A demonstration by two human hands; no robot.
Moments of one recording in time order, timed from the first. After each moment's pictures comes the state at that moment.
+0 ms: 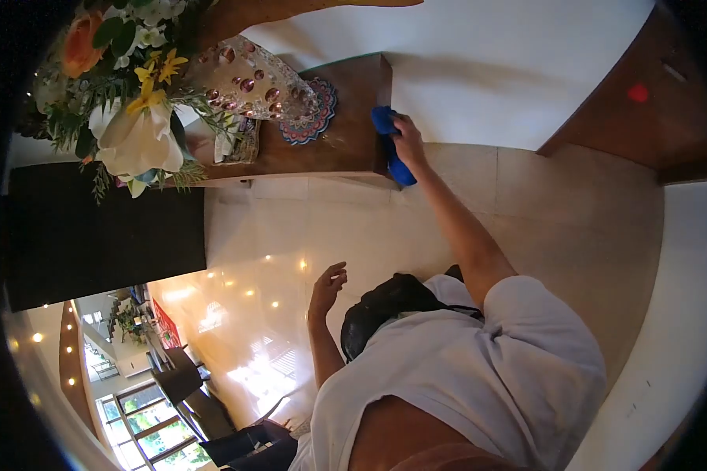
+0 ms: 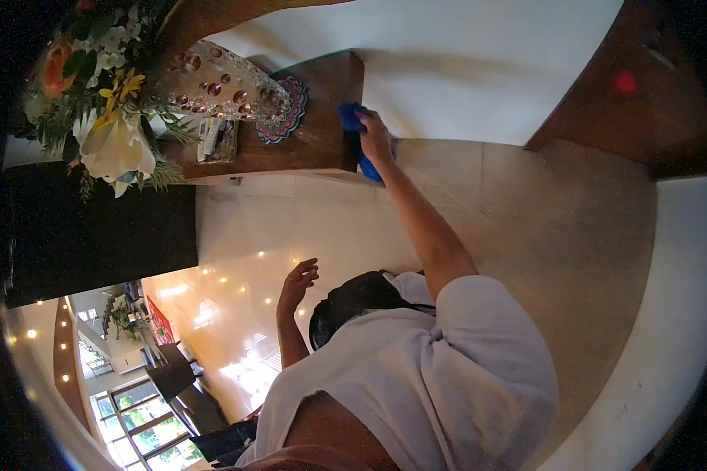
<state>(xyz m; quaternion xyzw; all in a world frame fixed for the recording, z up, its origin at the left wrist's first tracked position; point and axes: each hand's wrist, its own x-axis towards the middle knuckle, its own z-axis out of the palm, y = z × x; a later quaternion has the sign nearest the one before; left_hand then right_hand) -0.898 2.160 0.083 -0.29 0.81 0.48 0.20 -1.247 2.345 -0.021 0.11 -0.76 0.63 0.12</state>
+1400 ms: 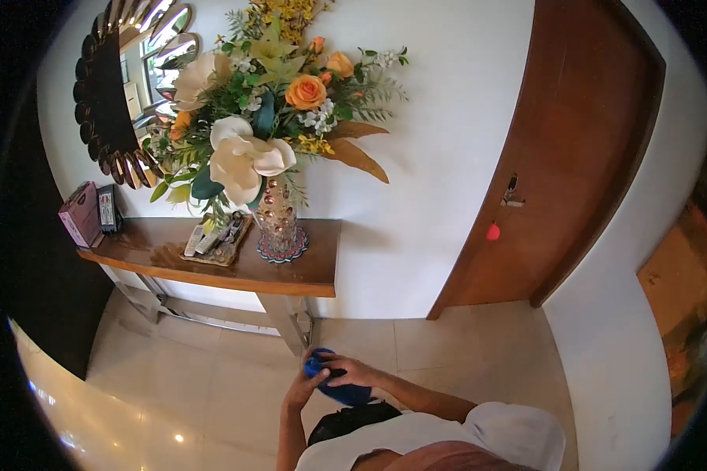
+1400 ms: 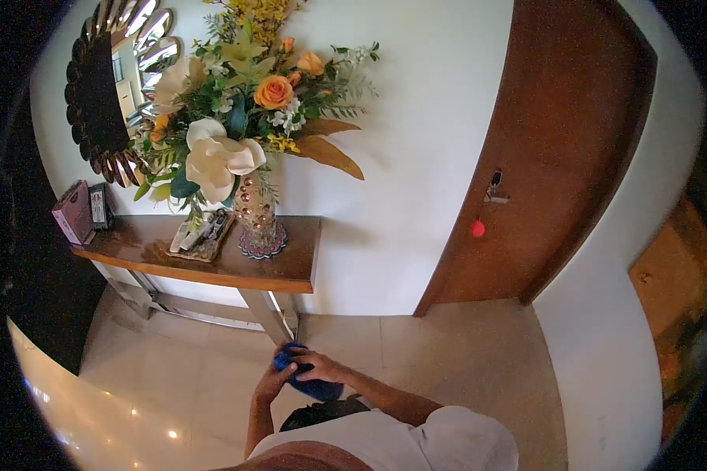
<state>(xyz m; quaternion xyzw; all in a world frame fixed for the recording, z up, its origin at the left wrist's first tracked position) -0.836 2.190 0.090 0.00 0.60 0.80 0.07 -0.912 2.377 0.090 0.43 -0.74 0.49 -0.20</state>
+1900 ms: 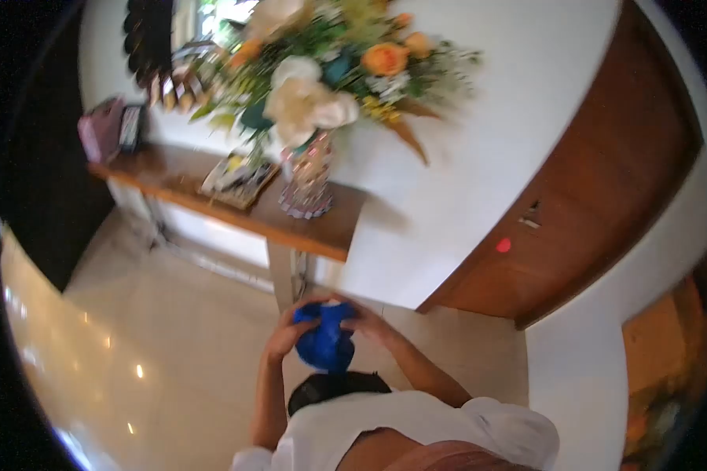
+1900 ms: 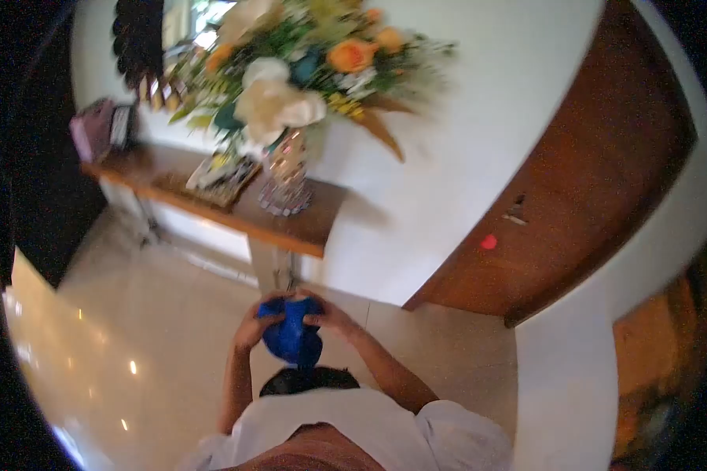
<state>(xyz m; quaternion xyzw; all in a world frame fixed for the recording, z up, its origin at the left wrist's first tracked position) -0.833 2.175 0.173 0.06 0.61 0.79 -0.01 -0.932 2.386 0.136 0.26 -0.59 0.68 -0.36</state>
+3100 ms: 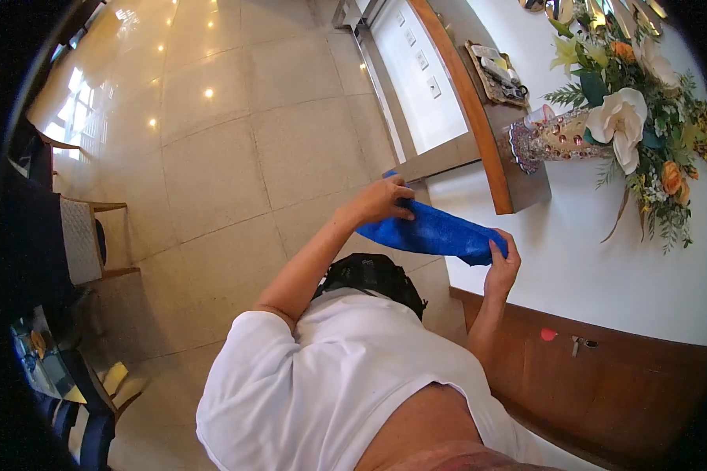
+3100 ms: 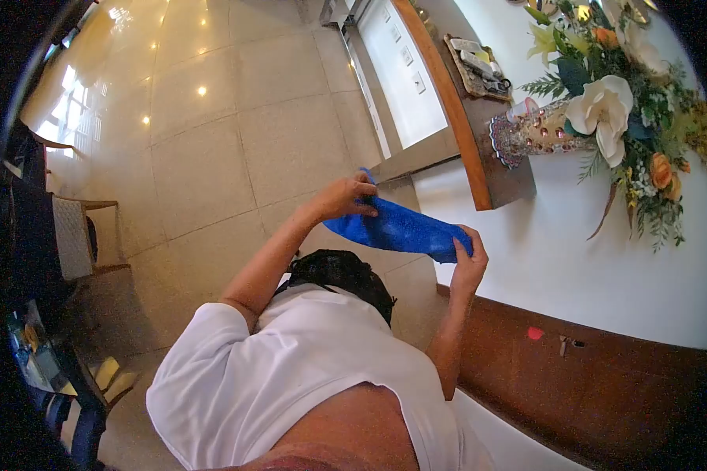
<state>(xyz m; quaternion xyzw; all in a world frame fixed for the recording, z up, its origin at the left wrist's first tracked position) -0.692 2.113 0.072 -0.12 0.83 0.50 -0.21 -0.863 2.328 0.198 0.36 -0.80 0.46 -0.10</state>
